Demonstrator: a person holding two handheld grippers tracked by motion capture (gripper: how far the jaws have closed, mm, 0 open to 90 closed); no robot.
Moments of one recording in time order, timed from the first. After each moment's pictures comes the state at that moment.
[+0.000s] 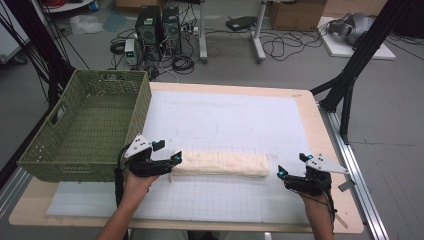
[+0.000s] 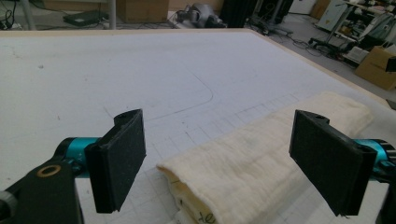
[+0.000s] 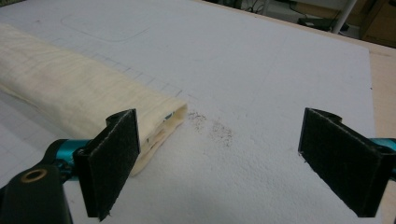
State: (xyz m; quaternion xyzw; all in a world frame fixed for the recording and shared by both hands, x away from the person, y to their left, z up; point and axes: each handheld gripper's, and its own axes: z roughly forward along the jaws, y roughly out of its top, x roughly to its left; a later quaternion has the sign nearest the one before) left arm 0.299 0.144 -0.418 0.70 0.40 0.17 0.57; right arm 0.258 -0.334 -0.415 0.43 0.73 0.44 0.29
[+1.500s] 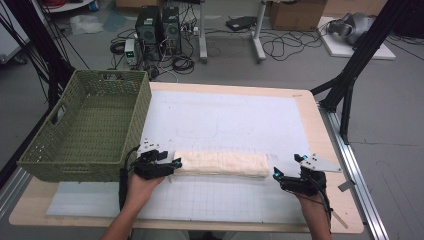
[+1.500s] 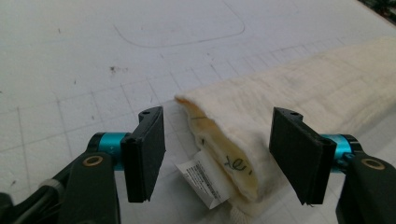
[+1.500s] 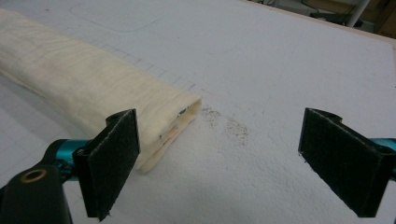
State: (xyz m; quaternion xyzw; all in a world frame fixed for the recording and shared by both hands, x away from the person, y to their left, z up) left arm 0.306 0.136 -0.443 0.74 0.47 0.13 0.46; right arm 0.262 -0.325 -0.421 0.42 0.75 0.43 0.27
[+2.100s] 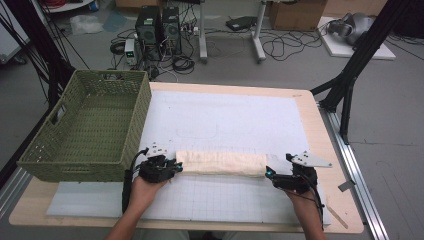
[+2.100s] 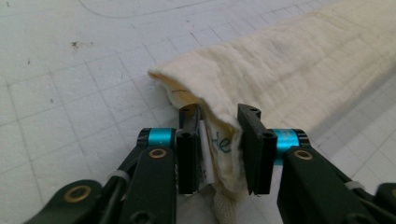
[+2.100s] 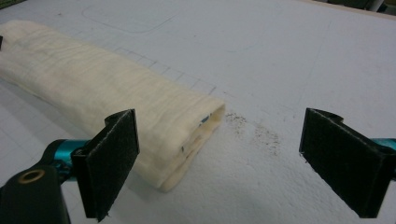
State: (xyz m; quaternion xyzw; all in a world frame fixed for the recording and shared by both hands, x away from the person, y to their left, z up) left arm 0.303 0.125 -0.451 0.77 0.44 0.12 0.44; right arm 0.273 -0.307 -0.427 0.43 0.75 0.44 0.24
